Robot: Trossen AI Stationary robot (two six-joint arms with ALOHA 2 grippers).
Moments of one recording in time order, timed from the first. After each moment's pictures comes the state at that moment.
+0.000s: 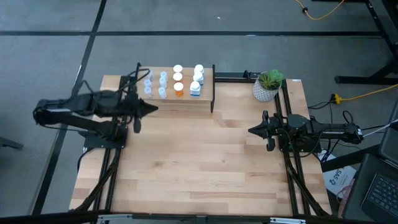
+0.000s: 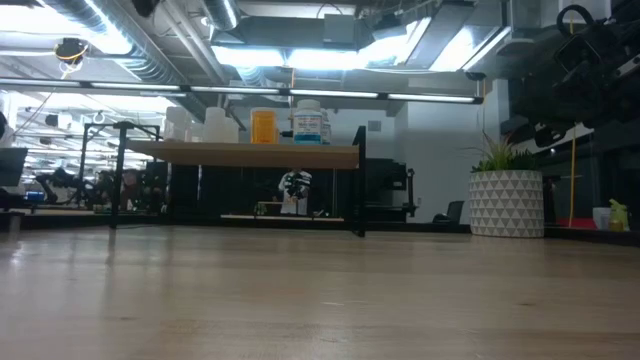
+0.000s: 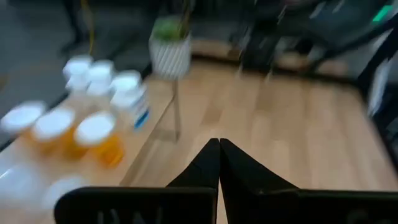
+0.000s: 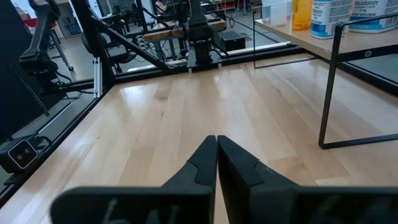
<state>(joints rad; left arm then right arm) -0.01 0.71 0.99 -0.69 -0.27 -0.17 -0.01 0.07 0.06 -0.11 -0.03 0.18</state>
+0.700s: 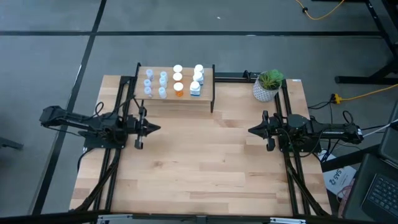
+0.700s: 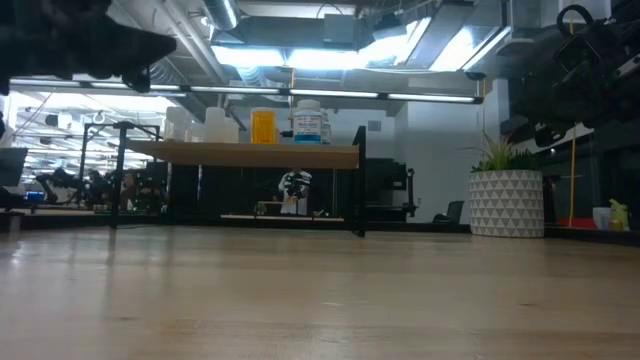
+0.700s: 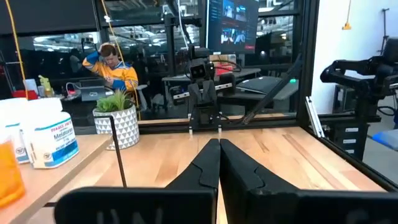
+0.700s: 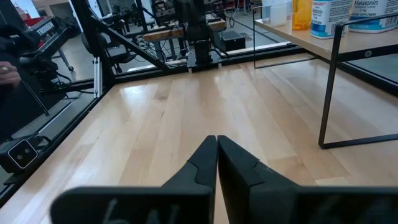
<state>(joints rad) -0.12 0.33 0.06 0.39 -0.14 0.05 -0.01 0.07 0.06 -0.11 -0.03 0.17</state>
